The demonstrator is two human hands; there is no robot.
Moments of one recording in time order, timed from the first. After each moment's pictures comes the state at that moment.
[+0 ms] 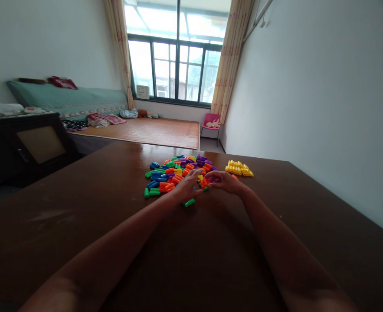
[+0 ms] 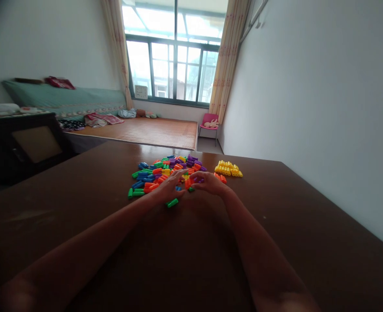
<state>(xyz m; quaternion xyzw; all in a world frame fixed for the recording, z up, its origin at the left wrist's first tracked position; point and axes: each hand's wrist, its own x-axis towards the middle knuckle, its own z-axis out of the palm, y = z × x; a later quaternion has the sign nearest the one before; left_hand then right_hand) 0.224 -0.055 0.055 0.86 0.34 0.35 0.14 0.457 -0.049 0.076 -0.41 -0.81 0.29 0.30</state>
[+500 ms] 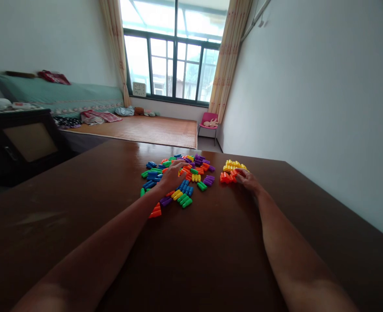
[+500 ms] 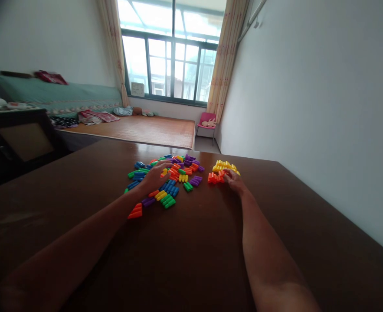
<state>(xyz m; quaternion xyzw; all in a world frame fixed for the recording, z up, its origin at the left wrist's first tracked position) 0.190 -0.020 0.063 0.82 0.39 0.41 0.06 0.570 -0.018 0.016 -0.60 -0.61 0.25 0.45</state>
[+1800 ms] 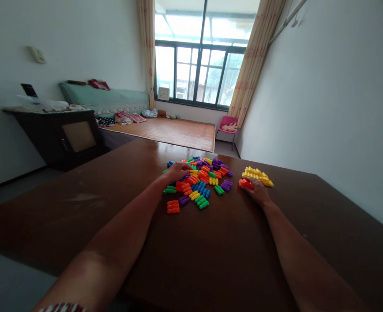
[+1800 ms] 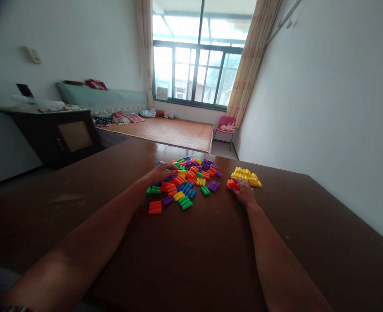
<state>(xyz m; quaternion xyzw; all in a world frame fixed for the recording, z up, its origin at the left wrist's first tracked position) 0.125 0.013 0.059 0.79 0.48 0.34 0.17 0.539 -0.009 -0.006 -0.65 -0.71 0.00 0.27</state>
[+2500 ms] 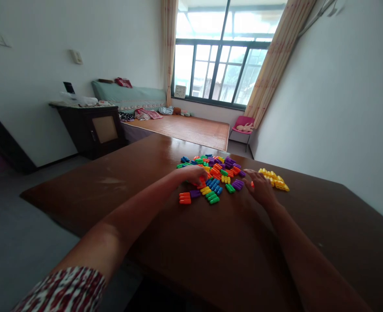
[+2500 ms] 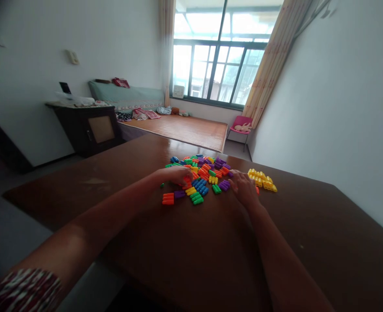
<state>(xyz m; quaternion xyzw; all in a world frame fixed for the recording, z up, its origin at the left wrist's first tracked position) 0.143 -0.026 0.090 0.90 0.43 0.00 0.10 0.468 -0.040 0.044 -0.51 -0.80 -0.17 0.28</state>
